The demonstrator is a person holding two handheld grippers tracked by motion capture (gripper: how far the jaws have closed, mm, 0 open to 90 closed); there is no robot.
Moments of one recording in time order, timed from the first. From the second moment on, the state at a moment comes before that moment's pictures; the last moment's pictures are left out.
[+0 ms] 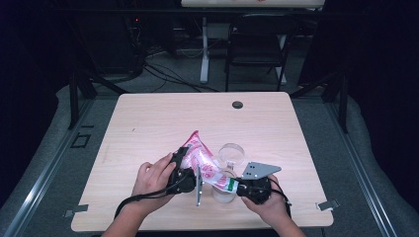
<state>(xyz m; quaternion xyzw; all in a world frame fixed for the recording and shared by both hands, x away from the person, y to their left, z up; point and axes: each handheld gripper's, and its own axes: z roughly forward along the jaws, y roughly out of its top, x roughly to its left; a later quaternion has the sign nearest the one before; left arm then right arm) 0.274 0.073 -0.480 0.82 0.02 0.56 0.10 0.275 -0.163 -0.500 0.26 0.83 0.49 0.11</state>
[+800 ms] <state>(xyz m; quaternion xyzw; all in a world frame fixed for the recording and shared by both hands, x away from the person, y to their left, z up) 0.273 0.072 -0.478 0.82 0.01 0.57 0.10 0.275 -0.163 -0.502 0.26 0.83 0.49 0.12</state>
